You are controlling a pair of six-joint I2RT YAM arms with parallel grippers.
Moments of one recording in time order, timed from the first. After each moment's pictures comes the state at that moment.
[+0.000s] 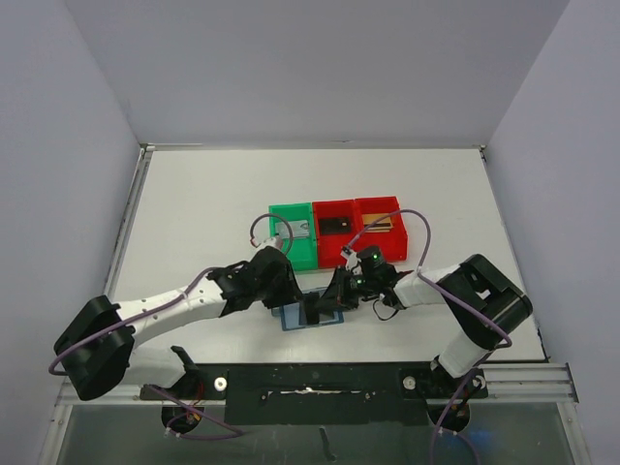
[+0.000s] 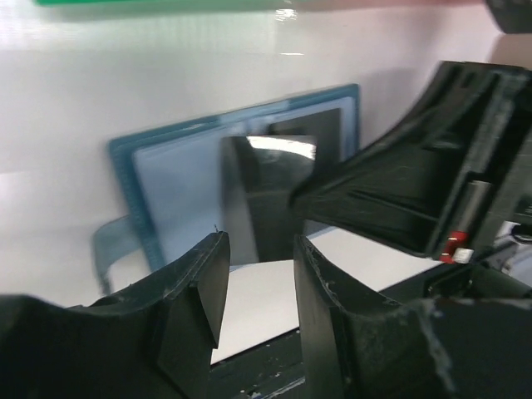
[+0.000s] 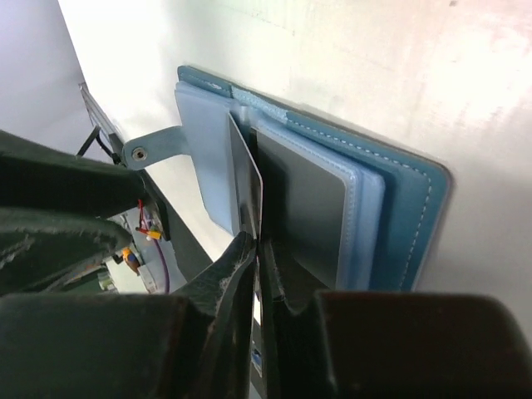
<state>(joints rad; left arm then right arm) -0.88 1.29 0.70 -0.32 -0.07 -1.02 0.62 1.61 0.50 0.33 -0.62 0.92</state>
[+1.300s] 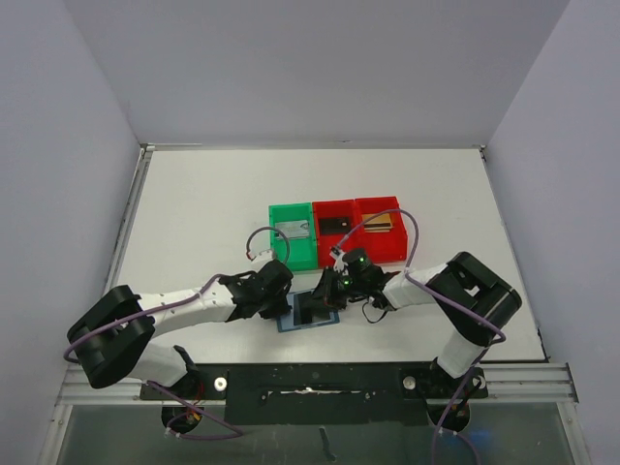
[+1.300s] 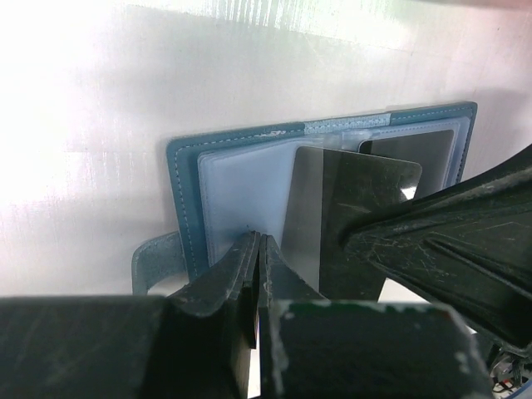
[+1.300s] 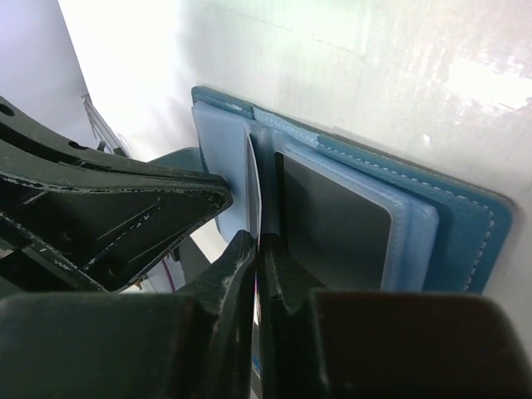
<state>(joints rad) -0.91 1.39 0.63 -0.30 -0.18 -1.10 0.73 1.68 0.56 0.38 -0.51 1.00</state>
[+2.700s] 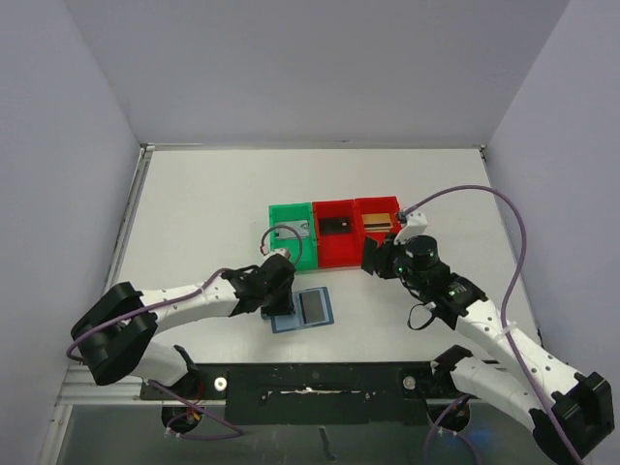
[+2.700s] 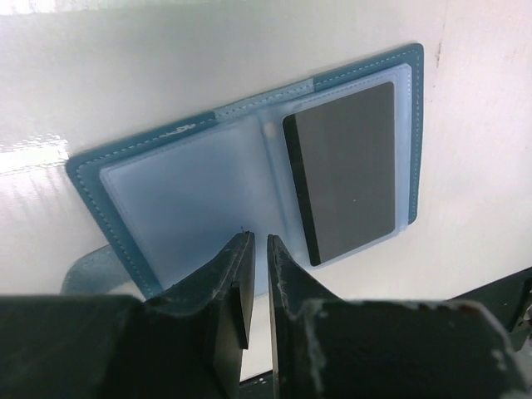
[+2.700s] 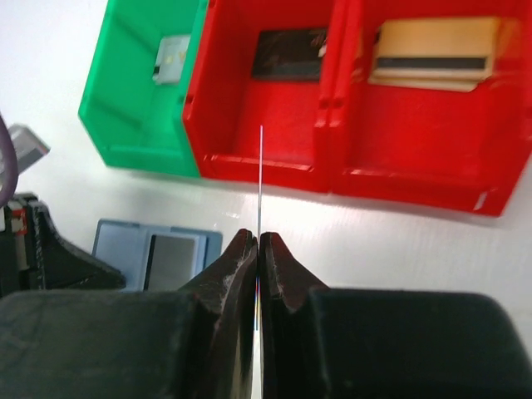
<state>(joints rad) -0.91 1.42 0.69 -0.32 -0.06 -0.92 0.61 0.89 0.59 -0.20 0.09 0.46</state>
